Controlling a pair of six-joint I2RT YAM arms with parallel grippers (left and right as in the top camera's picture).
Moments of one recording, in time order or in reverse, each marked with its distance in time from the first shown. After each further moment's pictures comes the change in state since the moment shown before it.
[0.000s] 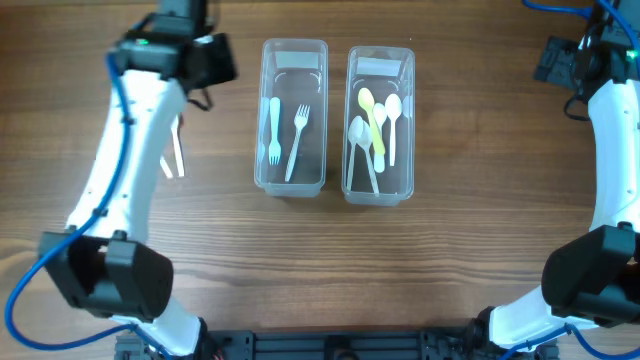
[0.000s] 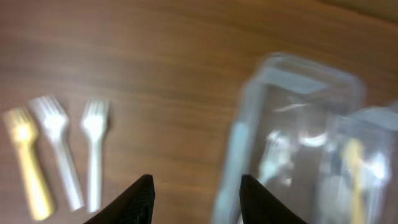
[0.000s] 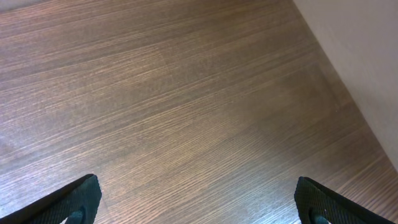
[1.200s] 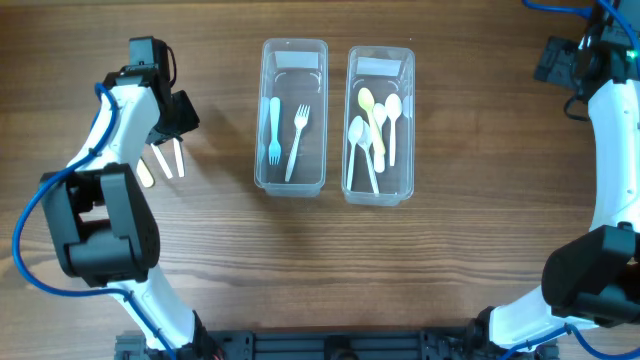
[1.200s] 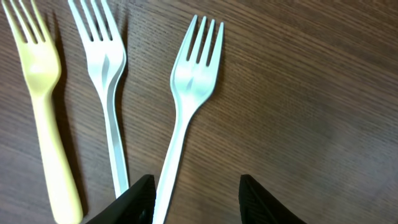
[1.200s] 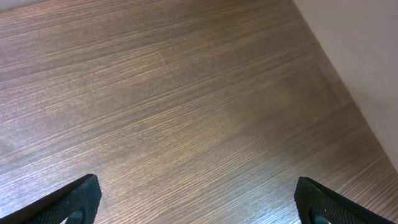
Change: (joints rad) left arm 0.221 0.179 -0.326 0.217 -0.015 0.002; right arm 0.000 0.000 0.000 0.000 0.000 0.000
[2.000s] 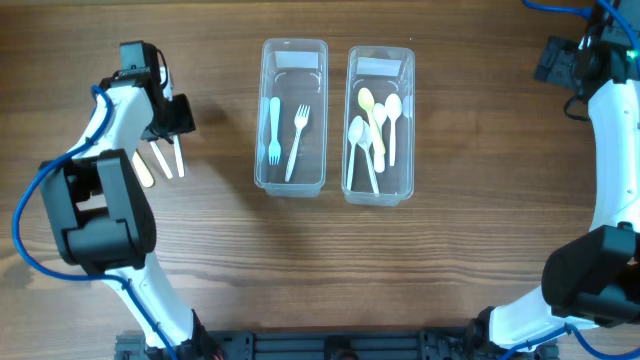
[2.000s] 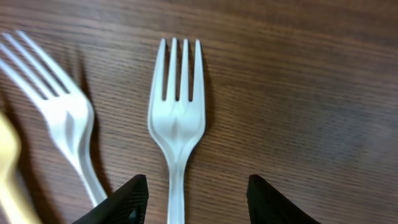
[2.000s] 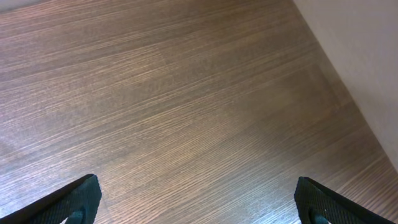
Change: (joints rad) left arm 0.050 0.080 -0.001 0.094 0.092 0.260; right arm 0.000 0.000 0.000 0.000 0.000 0.000
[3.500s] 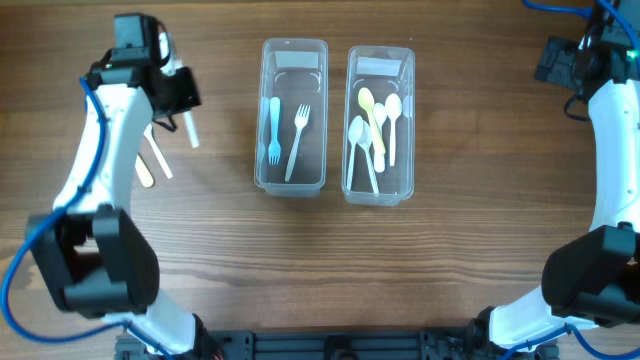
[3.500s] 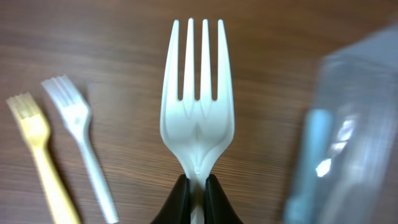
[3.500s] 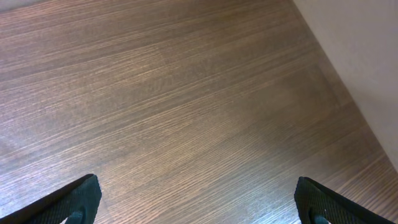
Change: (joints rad) left arm -0.104 -0.254 0.068 -0.119 0.052 -0.090; right arm 0.000 0.000 0.000 0.000 0.000 0.000
